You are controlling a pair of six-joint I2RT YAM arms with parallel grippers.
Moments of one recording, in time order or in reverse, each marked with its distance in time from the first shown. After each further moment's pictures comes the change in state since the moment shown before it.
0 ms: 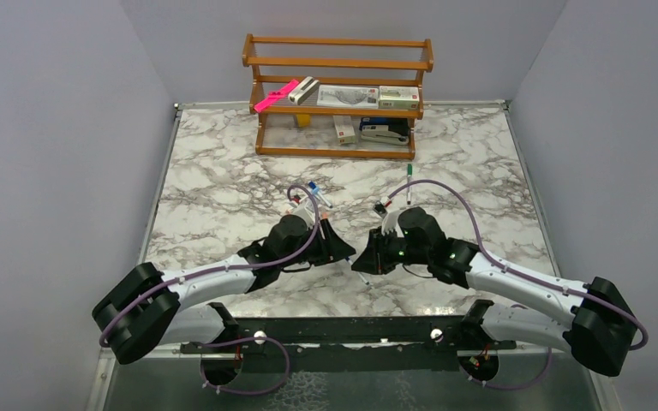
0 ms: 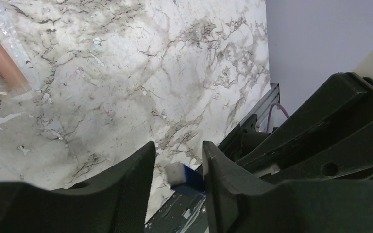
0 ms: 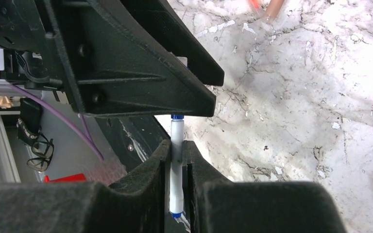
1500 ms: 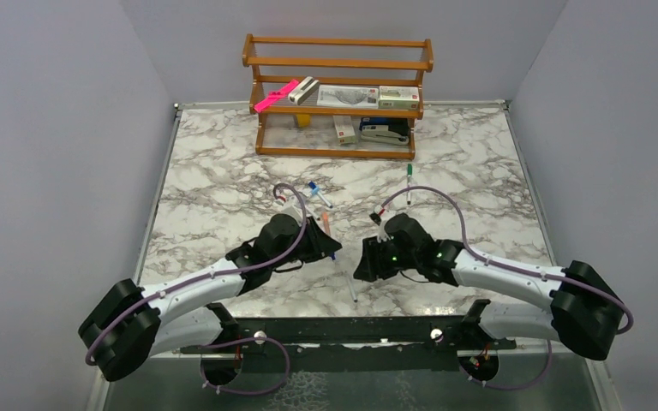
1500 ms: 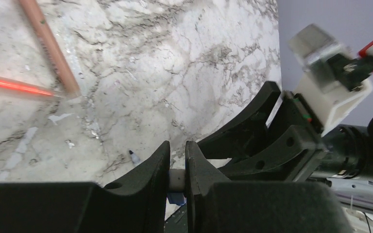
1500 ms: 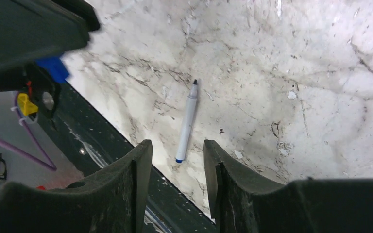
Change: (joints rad) left arm 0.022 -0.101 -0.004 -0.102 -0.084 0.023; right arm 0.017 0.102 -0.013 -0.063 0.117 -0.004
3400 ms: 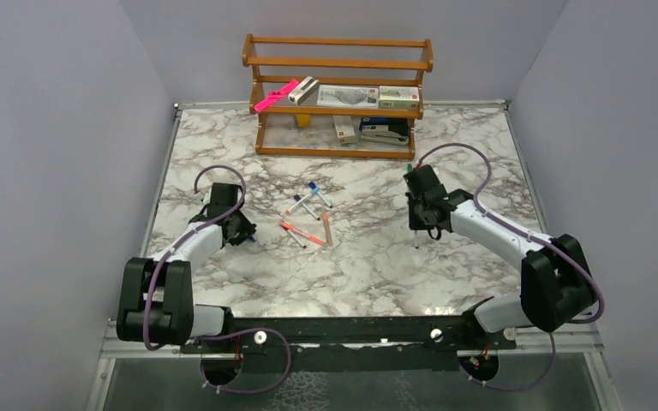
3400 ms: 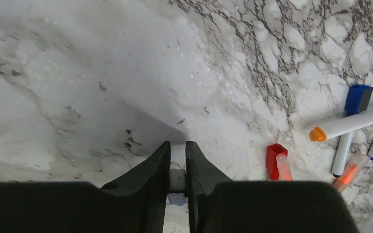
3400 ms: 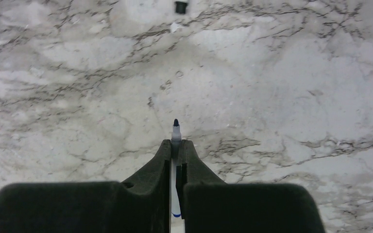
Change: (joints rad) left arm 0.728 0.210 0.164 -0.529 -0.137 0.227; right arm -0.369 0.250 0.326 -0.394 0.495 -0.203
